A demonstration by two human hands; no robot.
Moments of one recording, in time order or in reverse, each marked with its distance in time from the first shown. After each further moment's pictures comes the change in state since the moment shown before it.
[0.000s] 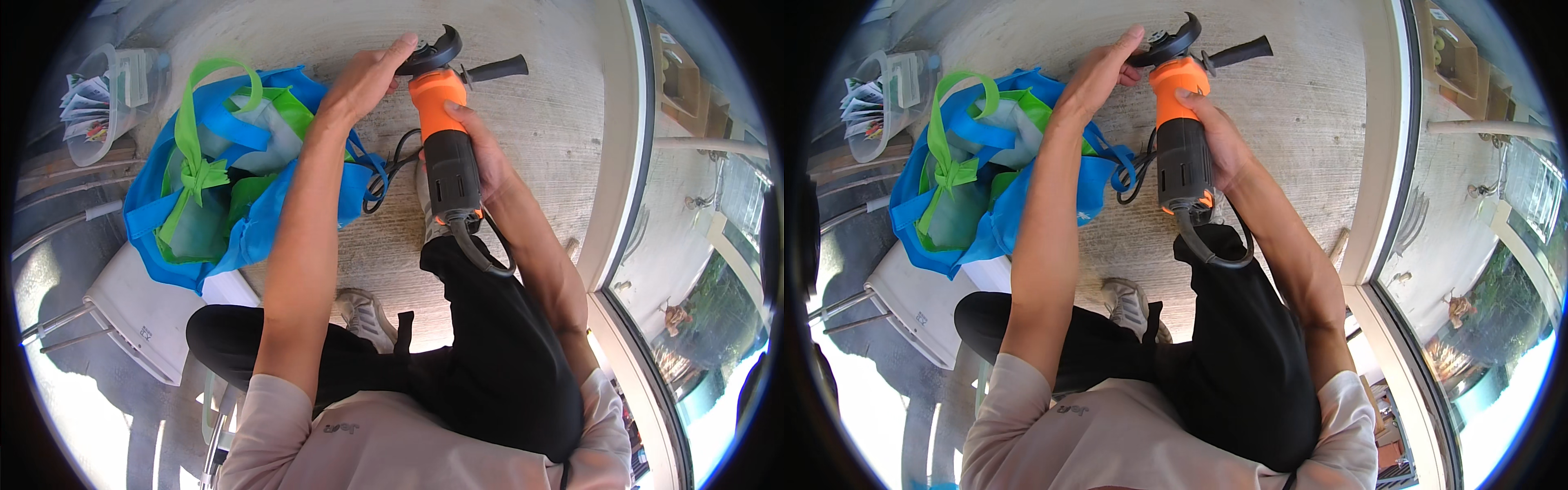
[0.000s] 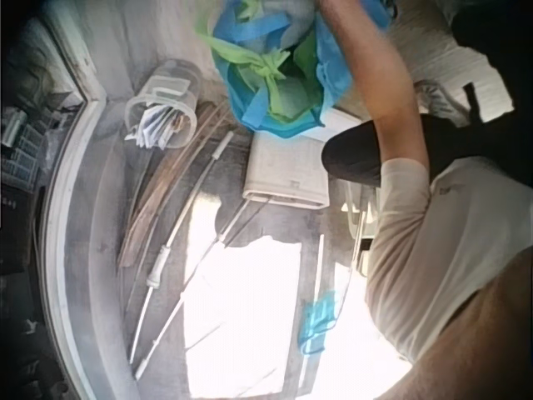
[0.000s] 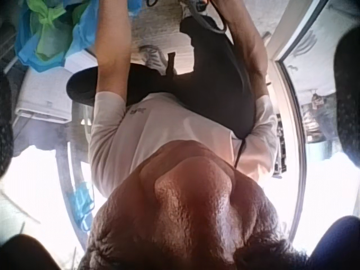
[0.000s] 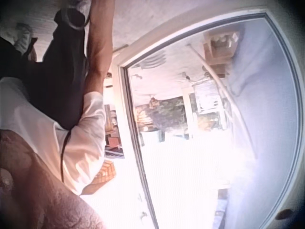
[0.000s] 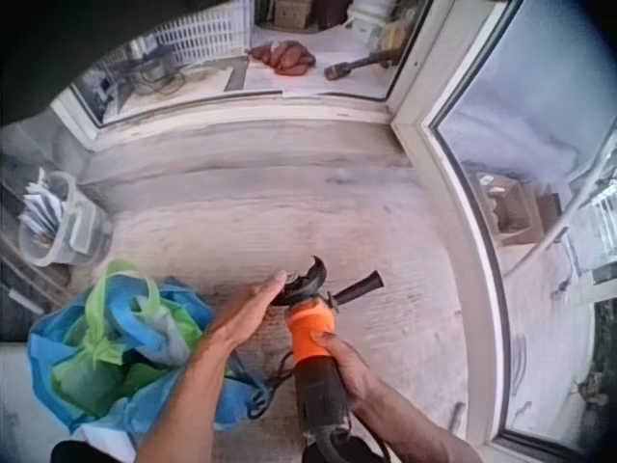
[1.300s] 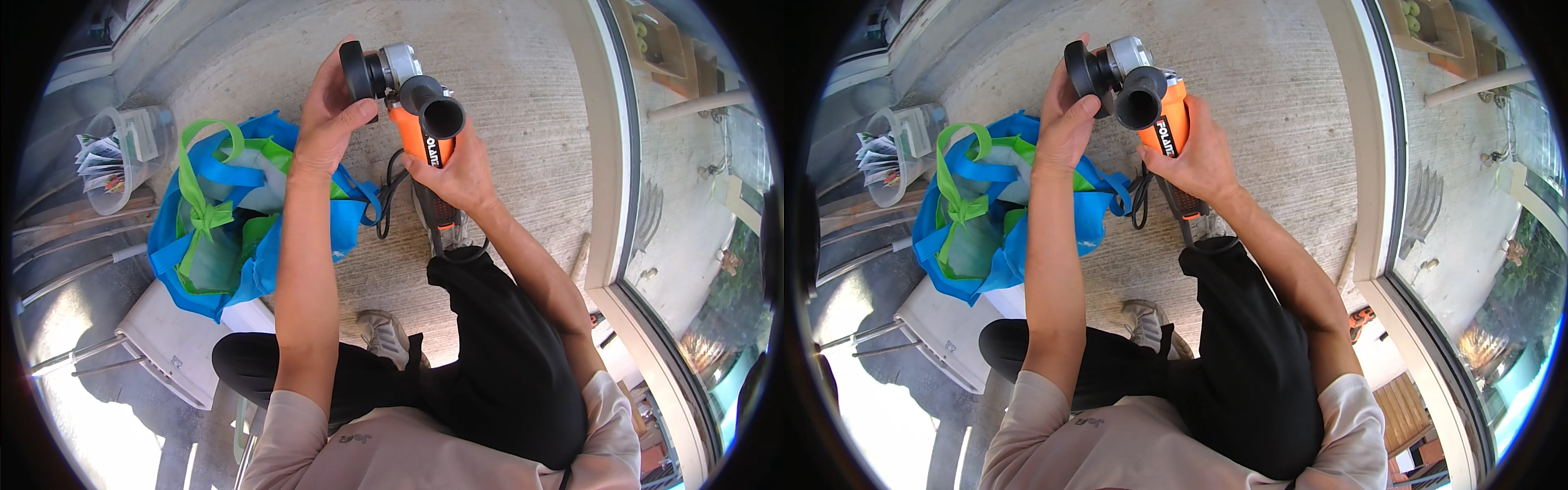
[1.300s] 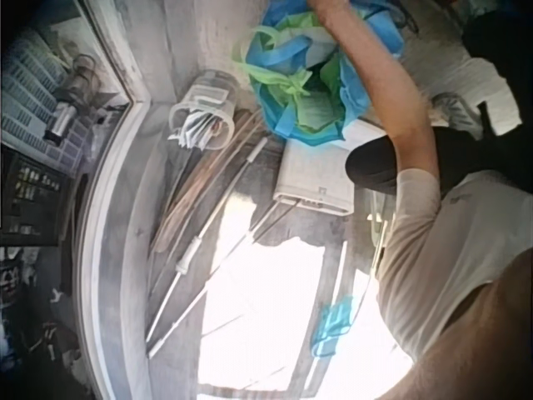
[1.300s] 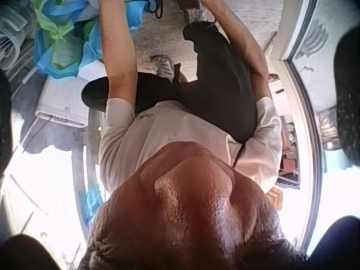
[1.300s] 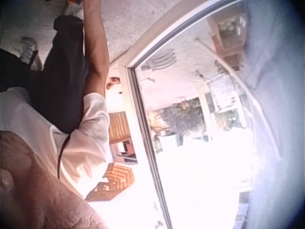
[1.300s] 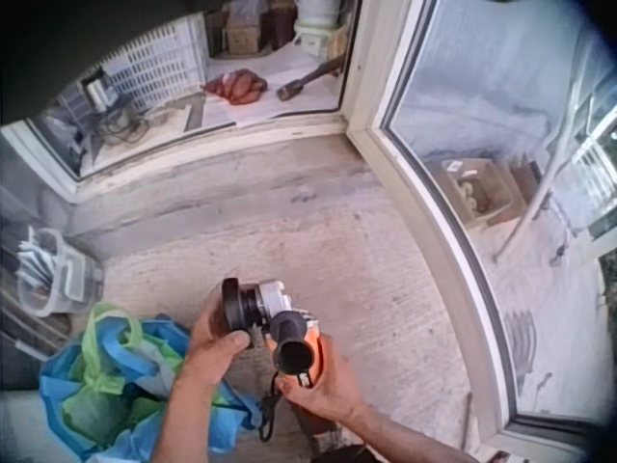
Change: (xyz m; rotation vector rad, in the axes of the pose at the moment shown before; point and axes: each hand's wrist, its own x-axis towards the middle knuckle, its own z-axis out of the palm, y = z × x) left_hand -0.026 0.025 0.005 -0.708 -0.070 0.447; right_hand -0.013 0.008 0.000 -0.977 0.388 -0.870
